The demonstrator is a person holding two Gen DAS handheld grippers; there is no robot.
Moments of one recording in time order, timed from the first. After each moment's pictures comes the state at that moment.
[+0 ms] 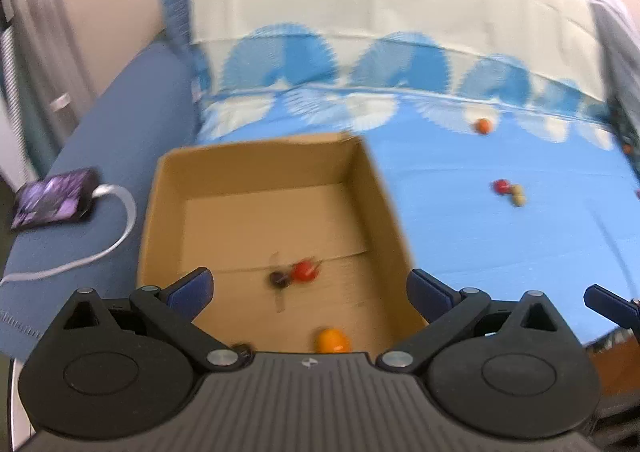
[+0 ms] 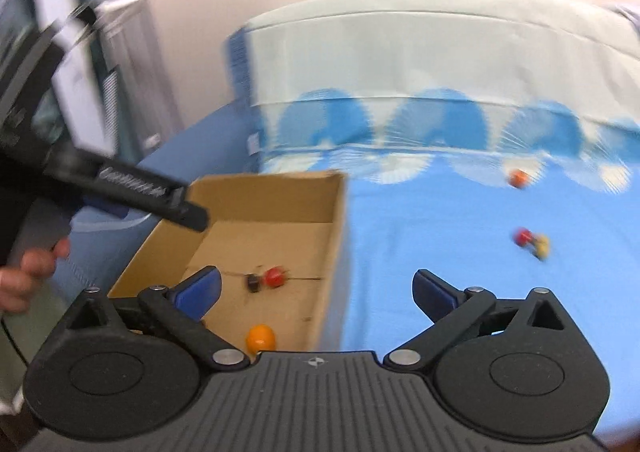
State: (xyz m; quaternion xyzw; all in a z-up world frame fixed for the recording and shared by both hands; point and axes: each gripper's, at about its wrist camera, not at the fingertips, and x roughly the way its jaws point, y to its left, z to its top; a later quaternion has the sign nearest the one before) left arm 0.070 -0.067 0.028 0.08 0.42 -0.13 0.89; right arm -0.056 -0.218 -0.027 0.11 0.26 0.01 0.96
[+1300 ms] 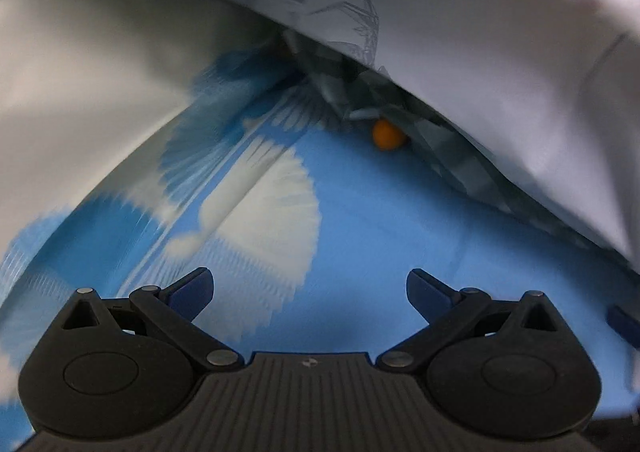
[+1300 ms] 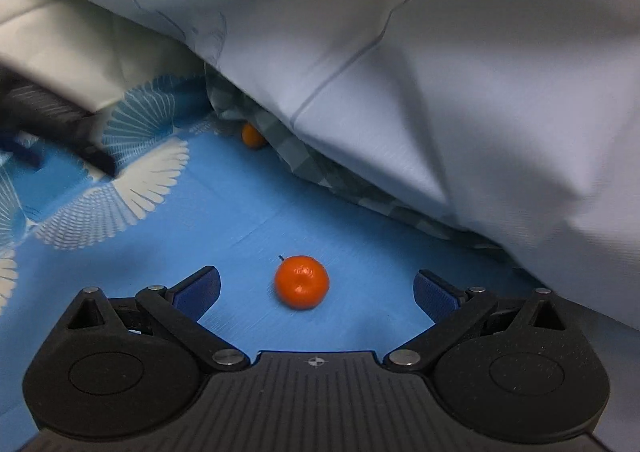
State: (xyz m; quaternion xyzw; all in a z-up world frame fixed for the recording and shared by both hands) left arm 0.204 -1.121 -0.154 0.34 0.33 -0.48 0.74; right arm -0.006 -1.032 -0.243 0.21 0.23 -0.49 0.82
